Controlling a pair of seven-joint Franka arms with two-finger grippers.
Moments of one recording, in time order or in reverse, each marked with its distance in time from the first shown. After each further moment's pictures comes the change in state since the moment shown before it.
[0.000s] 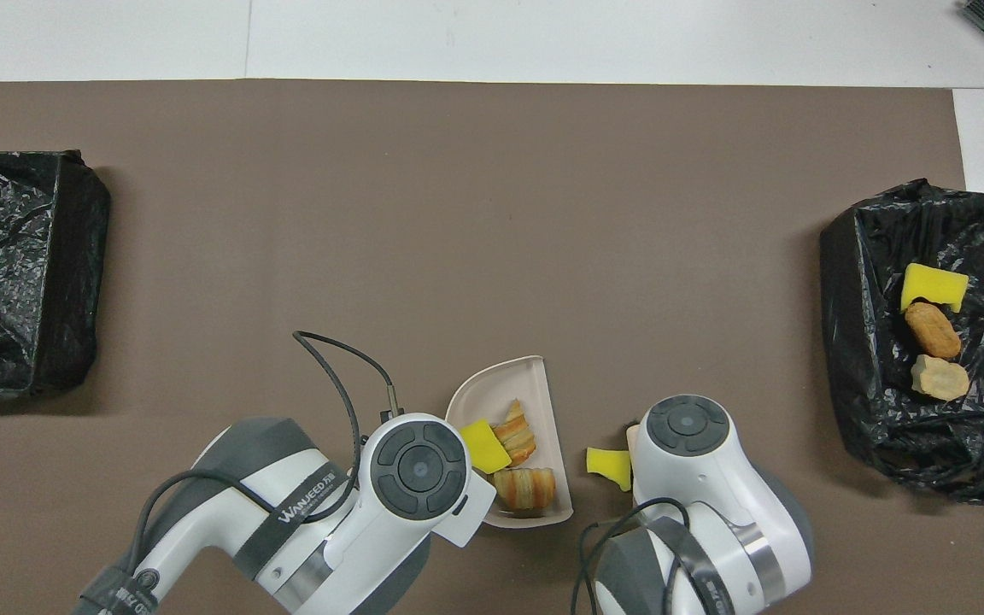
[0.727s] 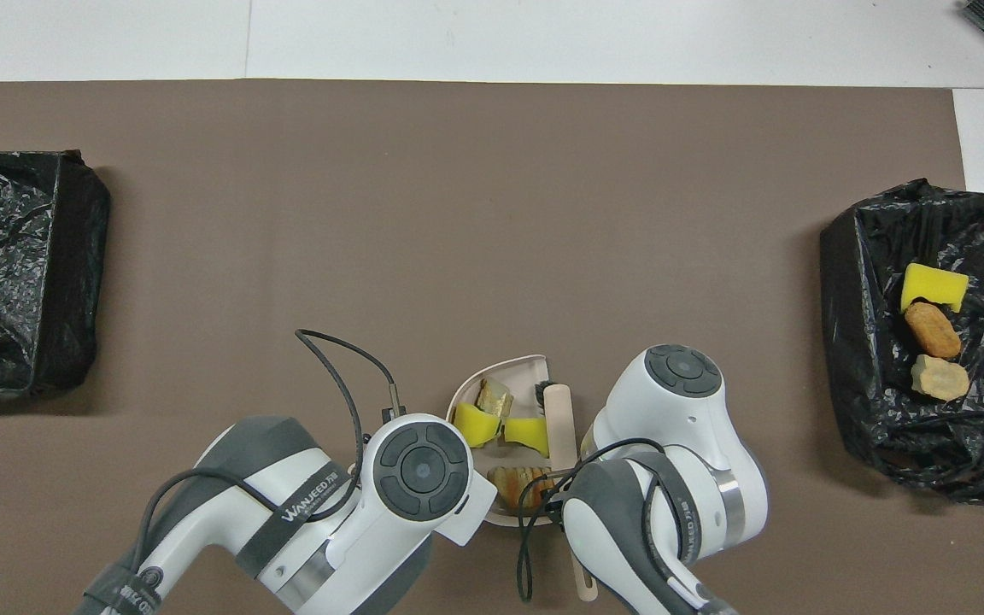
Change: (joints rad) left arm -0.003 0.006 0.005 0.000 0.013 0.016 0.002; right arm 0.002 0.134 -0.005 0.122 0.301 0.166 -0.250
